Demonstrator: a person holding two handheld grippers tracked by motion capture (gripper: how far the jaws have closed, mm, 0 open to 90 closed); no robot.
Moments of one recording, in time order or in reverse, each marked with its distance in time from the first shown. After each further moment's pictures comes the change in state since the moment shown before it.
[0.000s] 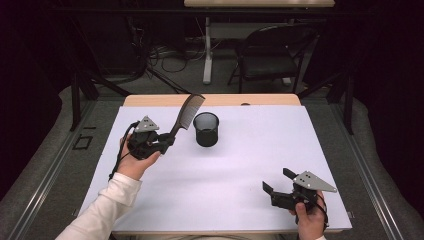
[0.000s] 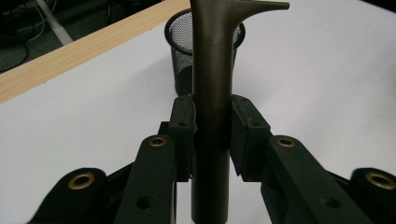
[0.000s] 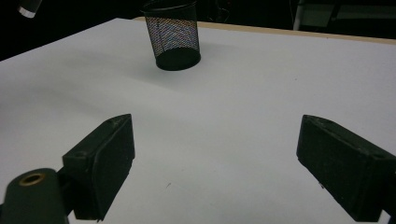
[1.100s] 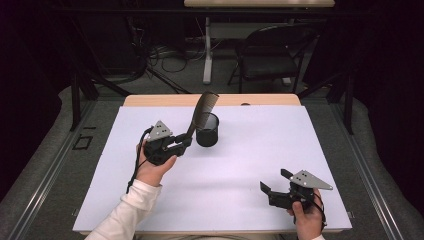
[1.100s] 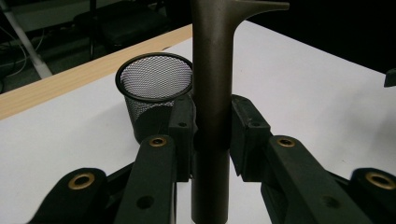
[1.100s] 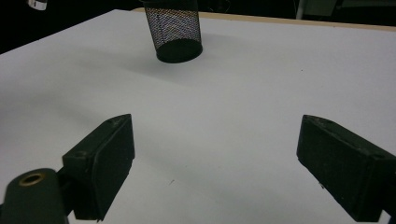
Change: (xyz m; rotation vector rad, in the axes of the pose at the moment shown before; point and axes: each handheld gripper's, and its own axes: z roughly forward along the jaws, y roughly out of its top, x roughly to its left) left arm -0.036 0.001 0.019 -0.166 -0.051 -0.010; right arm 0.003 0.000 0.006 0.044 0.004 0.015
